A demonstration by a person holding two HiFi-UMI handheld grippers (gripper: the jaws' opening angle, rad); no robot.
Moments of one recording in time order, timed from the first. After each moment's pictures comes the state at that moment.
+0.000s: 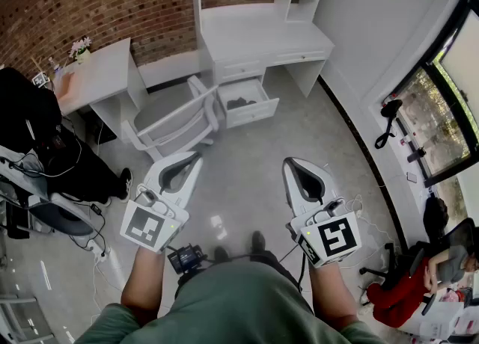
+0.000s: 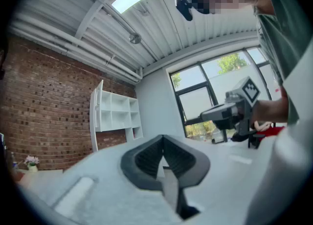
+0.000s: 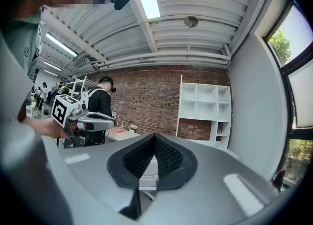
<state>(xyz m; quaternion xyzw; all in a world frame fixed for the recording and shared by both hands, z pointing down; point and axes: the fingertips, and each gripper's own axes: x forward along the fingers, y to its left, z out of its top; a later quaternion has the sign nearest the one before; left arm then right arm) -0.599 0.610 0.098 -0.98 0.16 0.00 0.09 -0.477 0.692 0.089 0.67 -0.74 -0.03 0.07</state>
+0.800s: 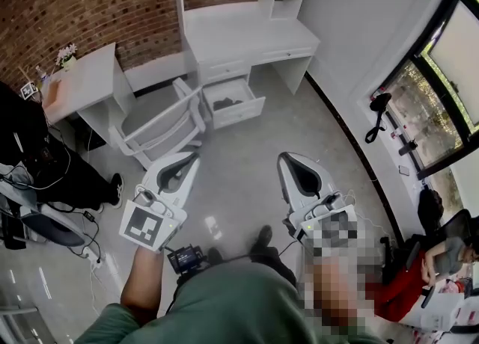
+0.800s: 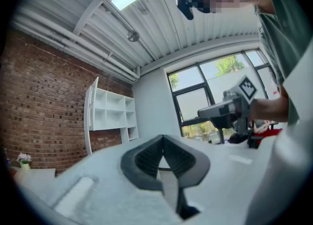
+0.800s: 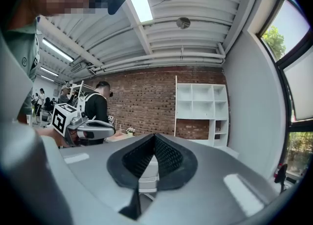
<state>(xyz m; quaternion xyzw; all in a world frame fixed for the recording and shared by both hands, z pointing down) -0.559 0.616 0.105 -0.99 0.14 0.00 0.09 -0.439 0.697 0.084 0.67 -0.74 -0.02 0.04</state>
